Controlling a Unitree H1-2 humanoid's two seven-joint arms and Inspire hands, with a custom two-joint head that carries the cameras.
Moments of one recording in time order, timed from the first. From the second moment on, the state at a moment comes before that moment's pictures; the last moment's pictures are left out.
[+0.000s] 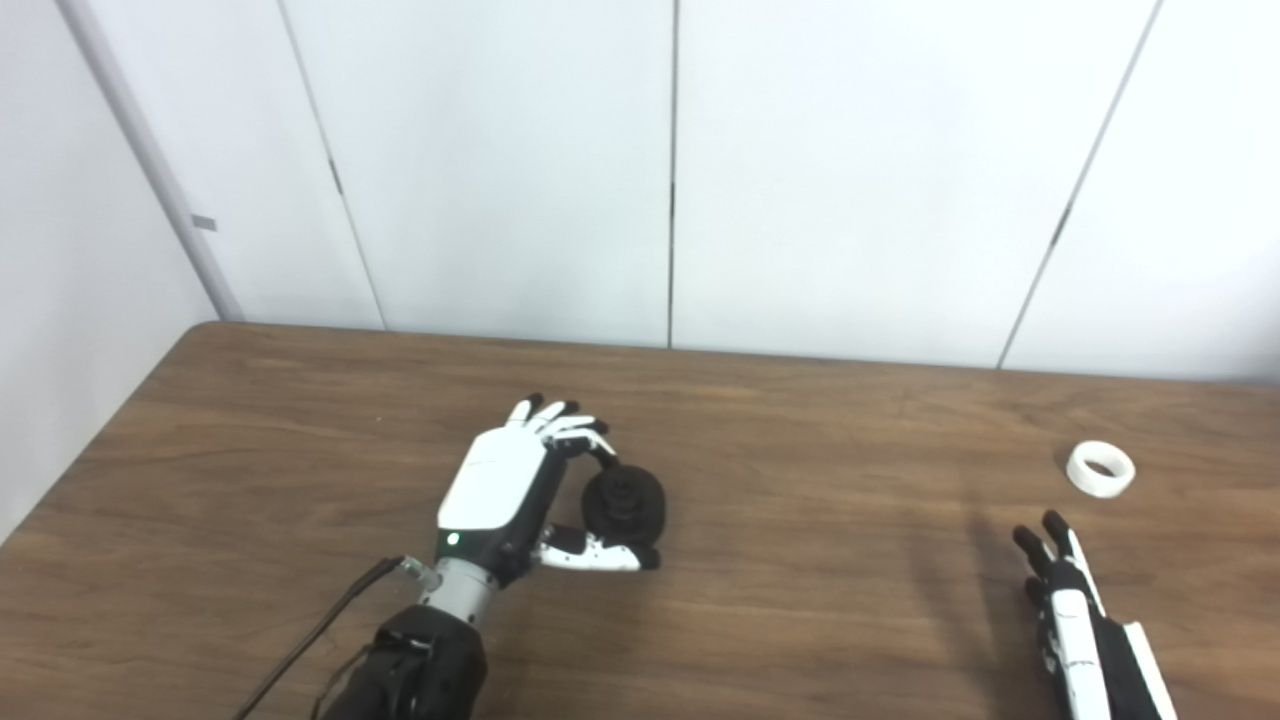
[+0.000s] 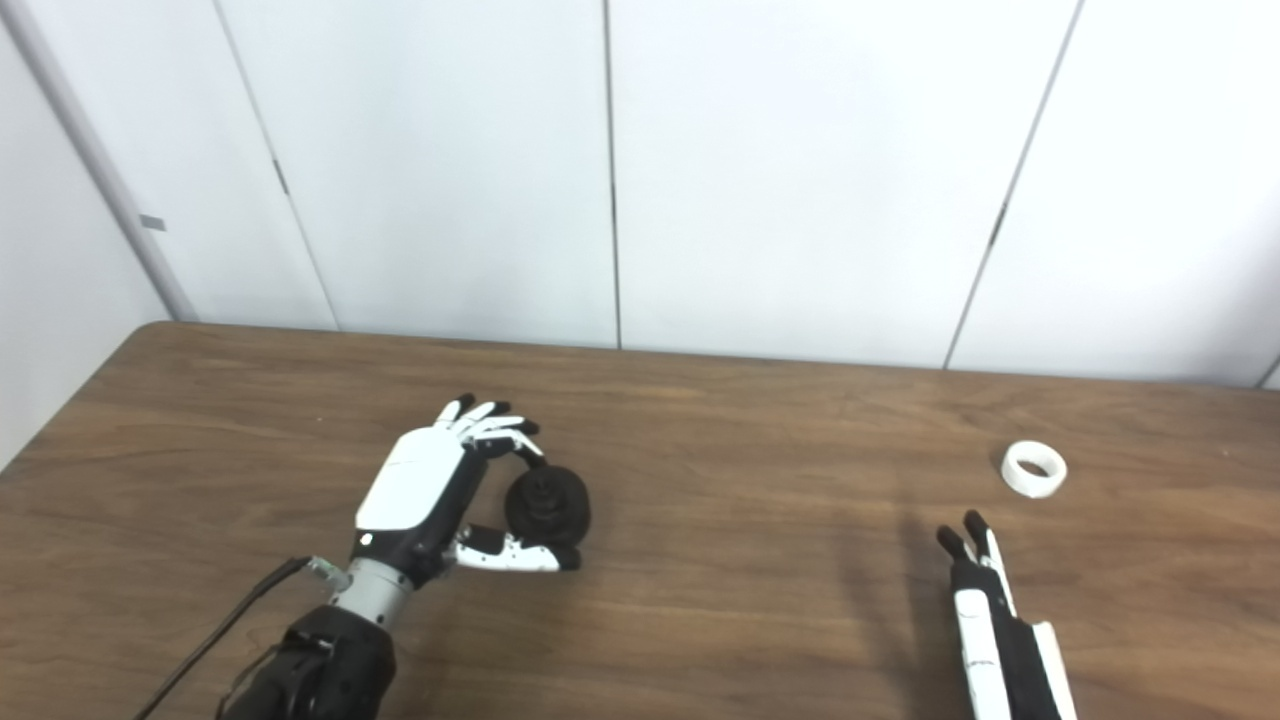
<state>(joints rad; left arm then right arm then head) -0.17 0.29 -0.31 -0.12 0.76 0.10 0.09 0.16 -0.07 -0.02 -0.31 -0.04 0.14 -0.03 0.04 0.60</state>
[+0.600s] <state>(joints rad) -0.05 0.23 -0.34 -0.15 0.80 0.06 0.05 0.16 -0.06 0.01 -0.34 -0.09 0.19 -0.05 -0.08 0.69</state>
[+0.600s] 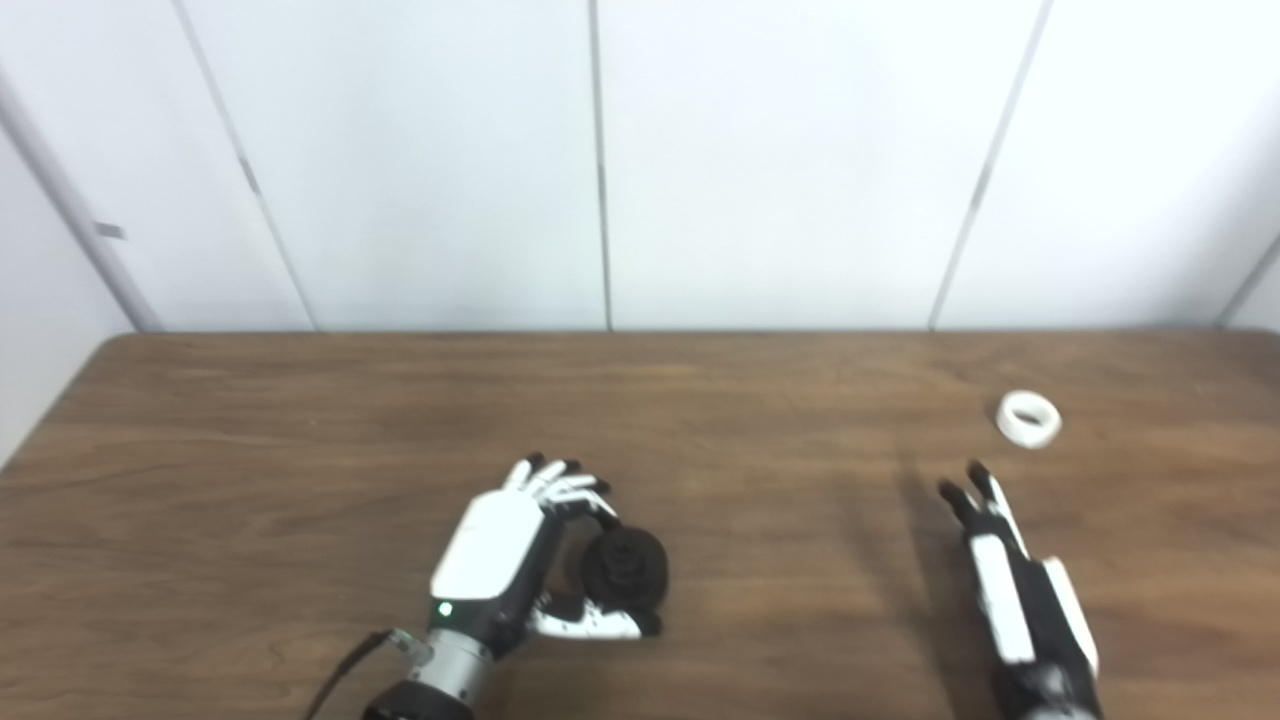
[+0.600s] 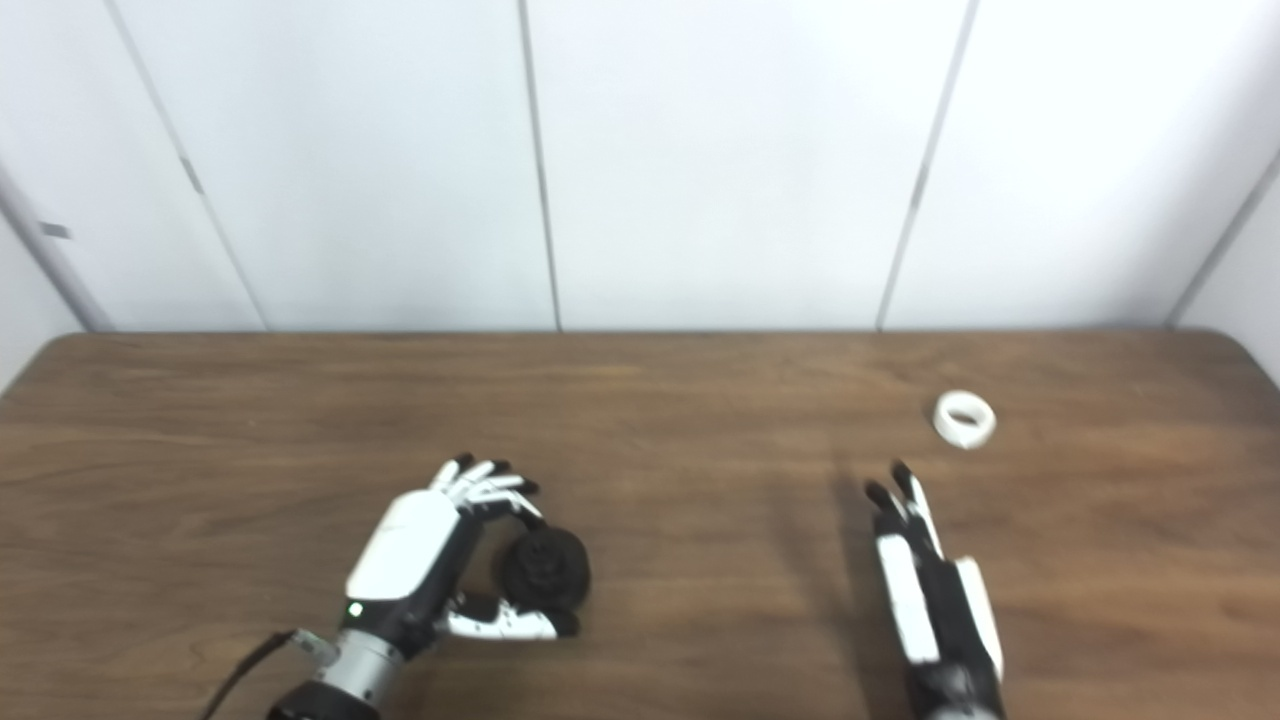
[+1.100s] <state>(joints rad) -0.01 0.20 -0.36 -0.12 0.84 0.02 0.06 0.15 -0.03 0.05 -0.39 -0.12 0.27 -0.07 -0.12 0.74</state>
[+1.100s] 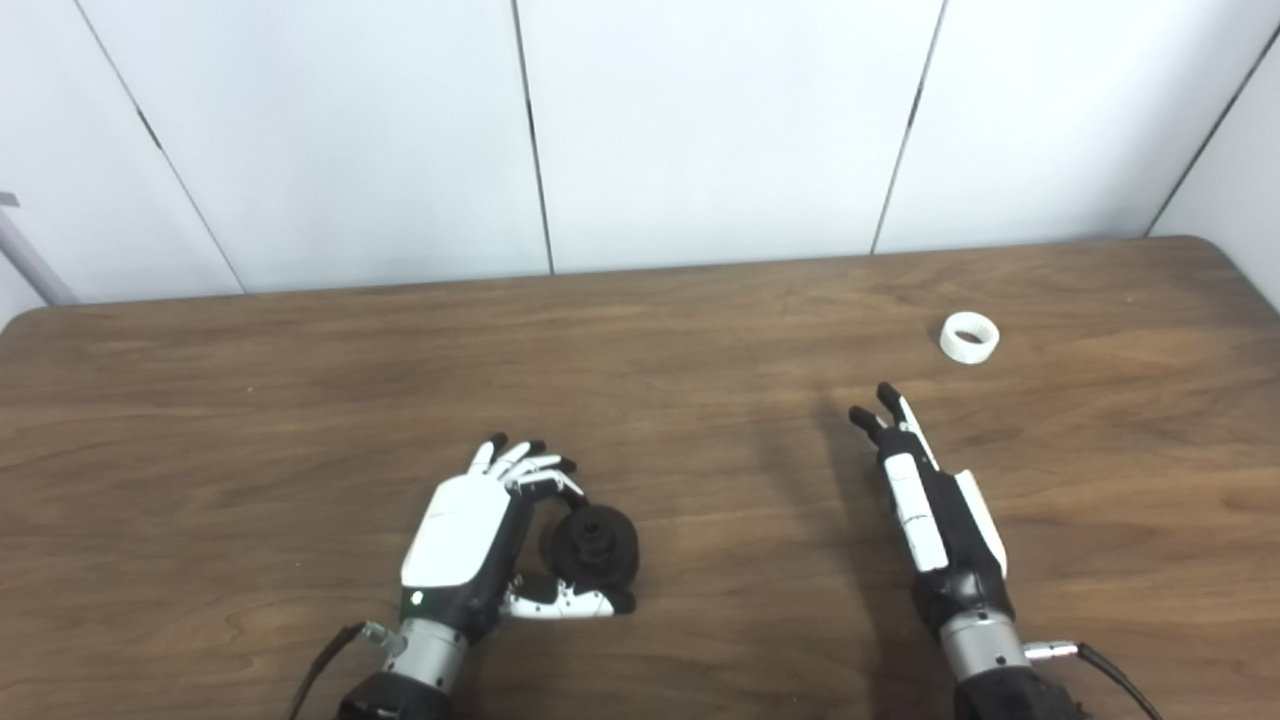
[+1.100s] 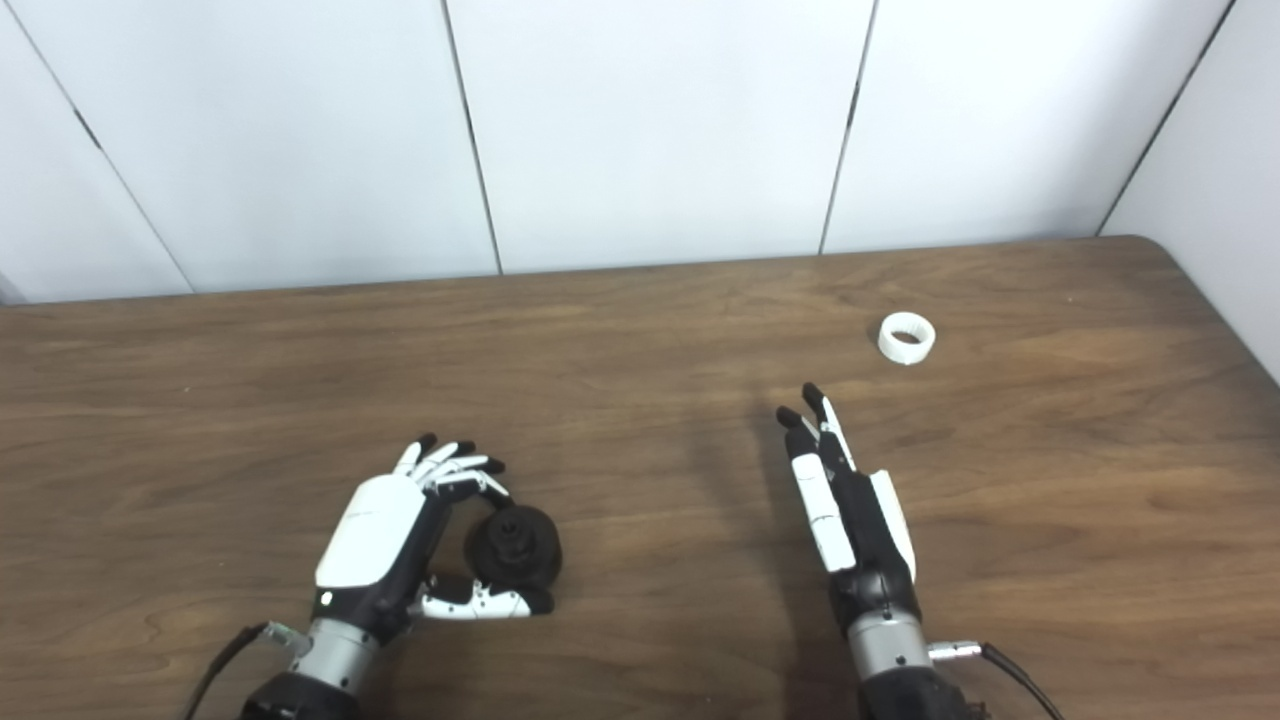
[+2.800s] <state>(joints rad) -0.09 0.15 -0.36 0.04 0.87 -0.05 0.19 -0.11 -0.29 -0.11 -0.48 -0.51 0.47 0.08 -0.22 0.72</state>
